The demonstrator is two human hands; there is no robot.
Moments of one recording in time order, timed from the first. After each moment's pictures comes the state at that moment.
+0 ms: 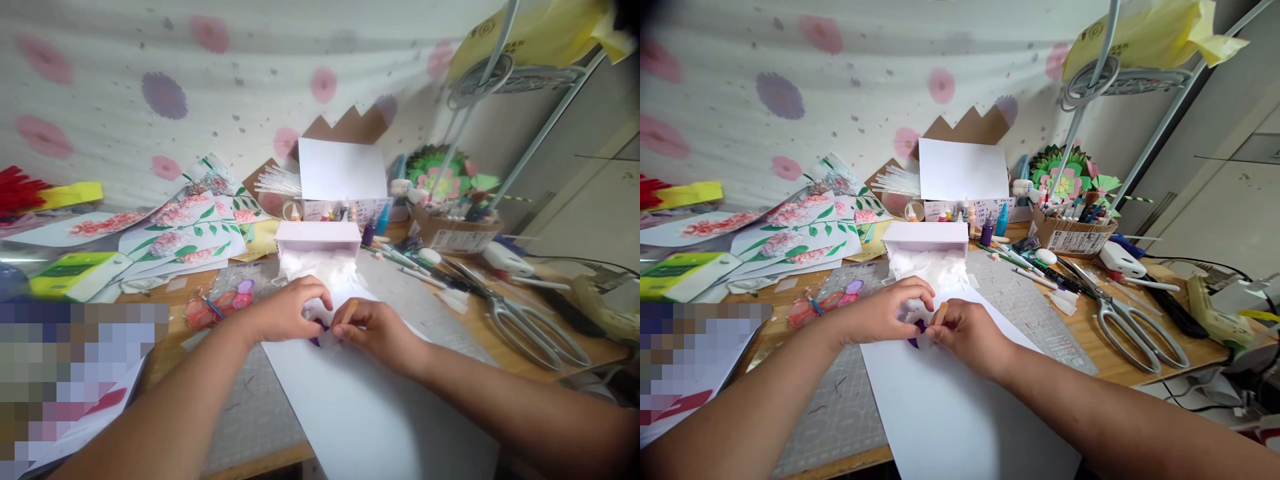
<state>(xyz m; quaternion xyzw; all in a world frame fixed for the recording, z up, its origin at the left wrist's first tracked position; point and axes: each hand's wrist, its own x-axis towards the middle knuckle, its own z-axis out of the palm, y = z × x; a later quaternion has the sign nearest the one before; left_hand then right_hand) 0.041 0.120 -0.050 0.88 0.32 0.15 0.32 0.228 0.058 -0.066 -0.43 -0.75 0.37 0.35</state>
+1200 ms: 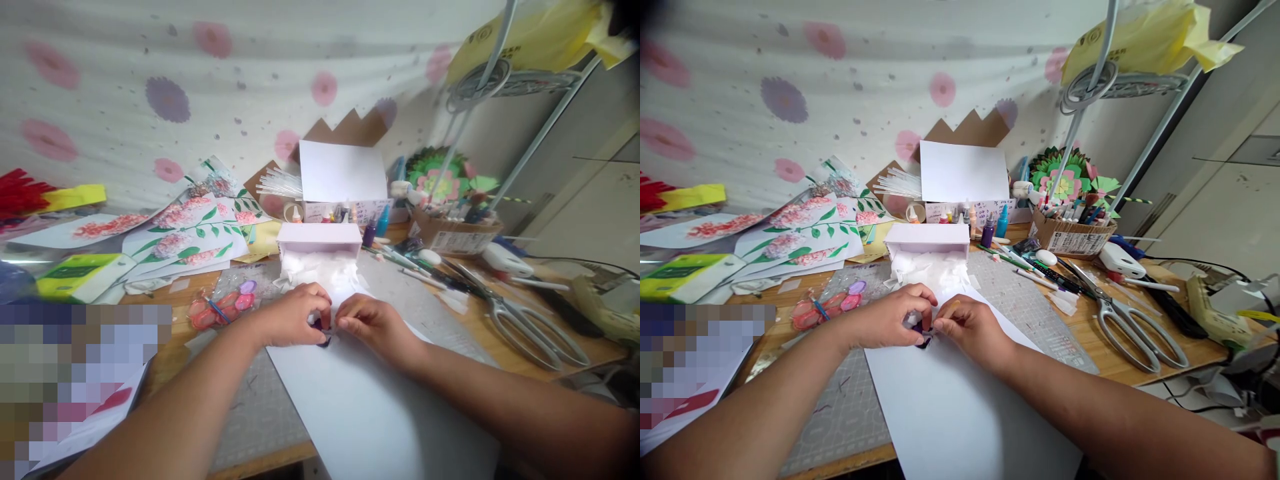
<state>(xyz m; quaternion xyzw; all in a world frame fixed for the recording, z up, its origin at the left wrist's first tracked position) 0.041 0.119 -0.059 0.89 0.30 0.10 0.31 0.230 0.067 -0.086 -0.38 -0.75 0.32 0.43</state>
